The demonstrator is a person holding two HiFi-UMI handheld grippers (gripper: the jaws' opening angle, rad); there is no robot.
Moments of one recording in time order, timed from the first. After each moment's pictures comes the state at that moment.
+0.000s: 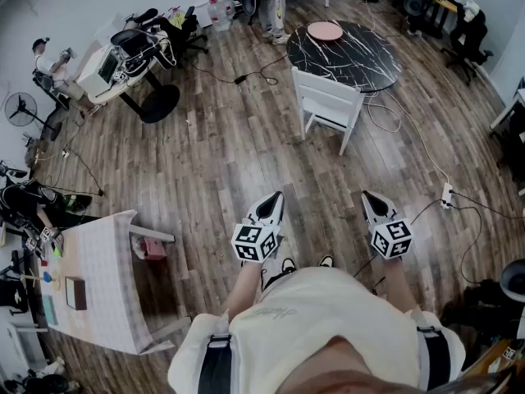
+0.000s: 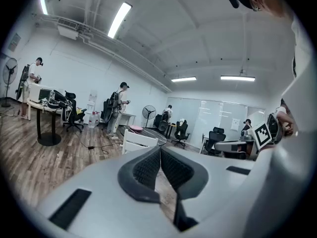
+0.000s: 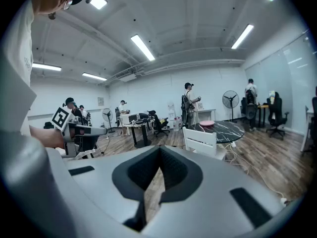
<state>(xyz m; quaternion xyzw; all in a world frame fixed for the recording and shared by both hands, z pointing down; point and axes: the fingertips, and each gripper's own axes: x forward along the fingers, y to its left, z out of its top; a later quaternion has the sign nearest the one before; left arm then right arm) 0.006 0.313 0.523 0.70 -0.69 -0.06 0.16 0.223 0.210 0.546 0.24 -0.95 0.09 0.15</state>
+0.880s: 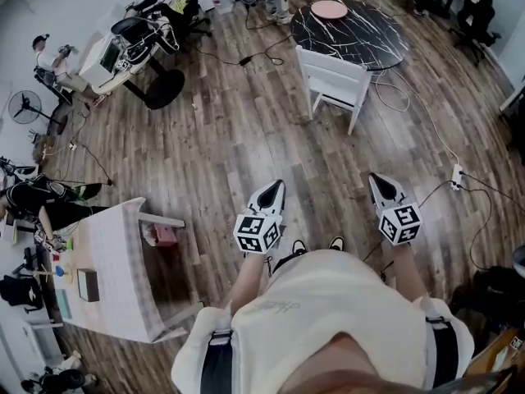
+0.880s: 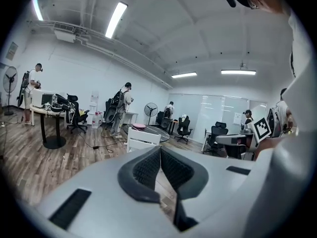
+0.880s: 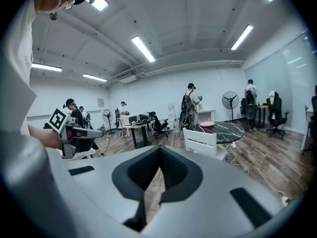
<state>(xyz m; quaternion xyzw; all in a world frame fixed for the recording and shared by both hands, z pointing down) -0.007 0.323 0.523 0.70 -0.69 -0.03 0.15 0.215 0.204 0.538 0.26 -0.95 0.09 0.13</state>
